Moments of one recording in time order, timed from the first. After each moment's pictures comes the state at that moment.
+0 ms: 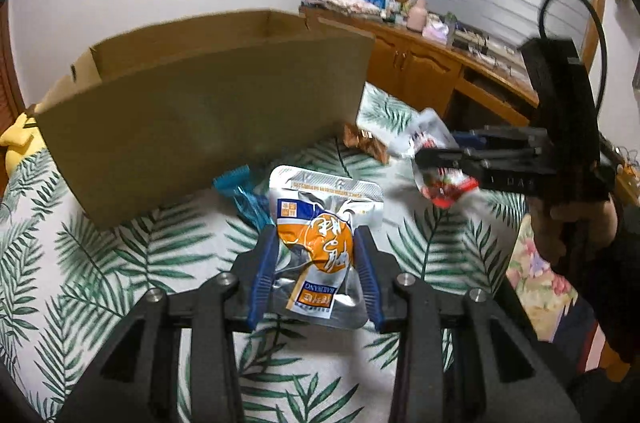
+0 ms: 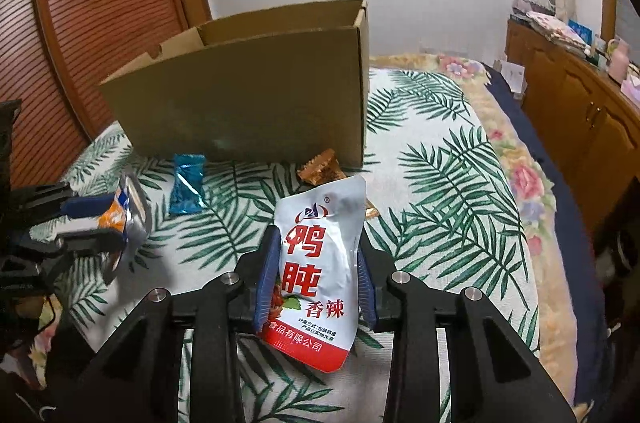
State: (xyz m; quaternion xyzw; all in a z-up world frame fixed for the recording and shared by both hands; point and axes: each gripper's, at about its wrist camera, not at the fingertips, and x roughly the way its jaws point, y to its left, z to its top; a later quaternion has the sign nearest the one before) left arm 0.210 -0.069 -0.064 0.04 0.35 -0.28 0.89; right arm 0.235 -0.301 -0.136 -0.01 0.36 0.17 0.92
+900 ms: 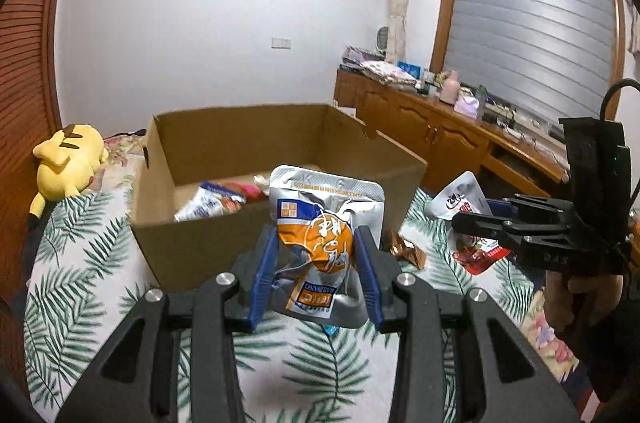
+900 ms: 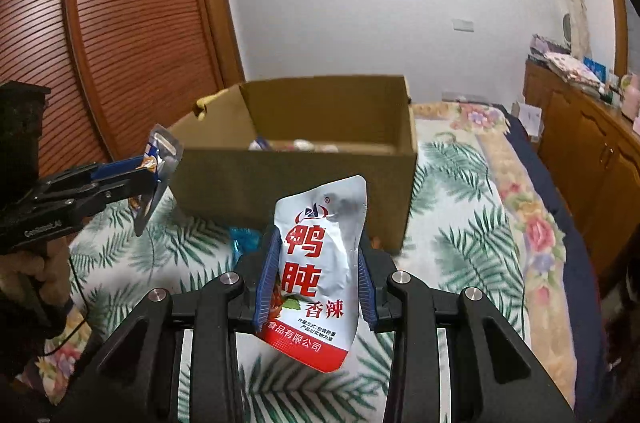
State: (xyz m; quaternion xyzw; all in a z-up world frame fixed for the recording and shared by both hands) left arm 0.247 -0.016 0.000 -0.02 0.26 -0.23 0.94; right arm 0.241 -0.271 -0.070 -0.01 0.29 0.22 0.93
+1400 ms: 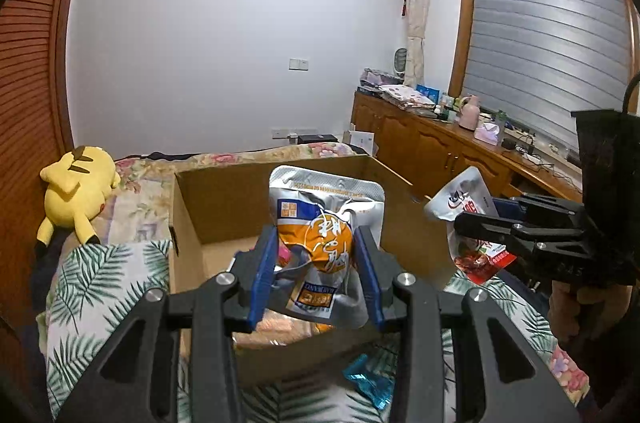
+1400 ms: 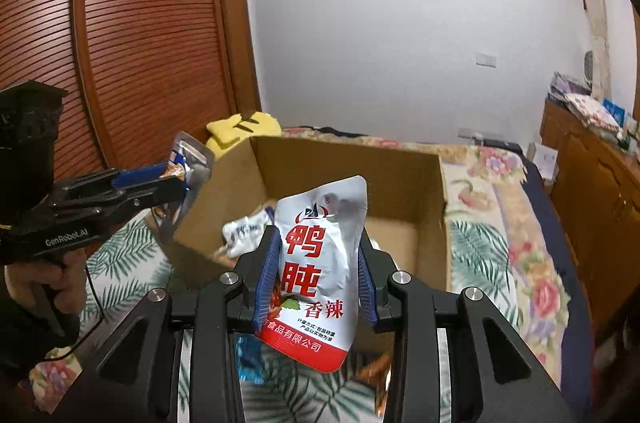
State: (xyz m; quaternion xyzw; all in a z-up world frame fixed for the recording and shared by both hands) left arm 0.326 0.008 0.029 -0.02 0.23 -0.20 0.95; right arm 0.310 -0.230 -0.021 -0.04 0.24 0.24 0.94
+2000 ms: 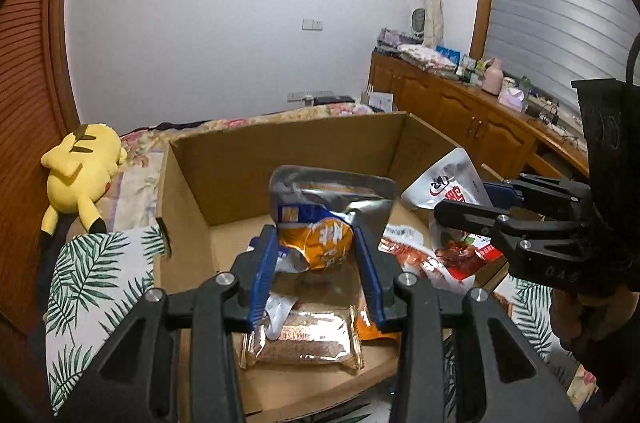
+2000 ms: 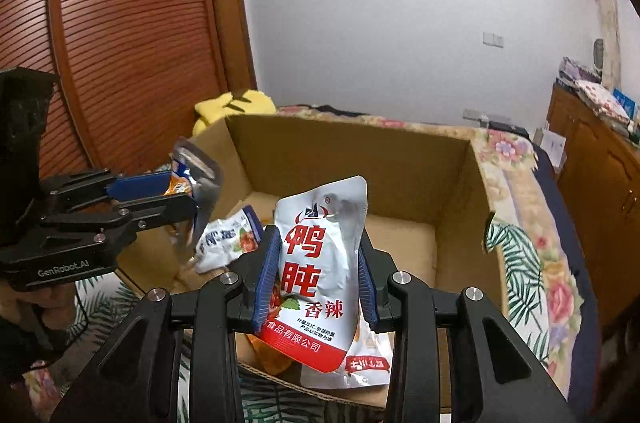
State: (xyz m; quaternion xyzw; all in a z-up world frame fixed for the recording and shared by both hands) left arm 0.386 -0.004 -0.008 0.01 0.30 -0.17 0.94; right arm 0.378 -0.202 -0.062 -0.04 0.29 0.24 0.93
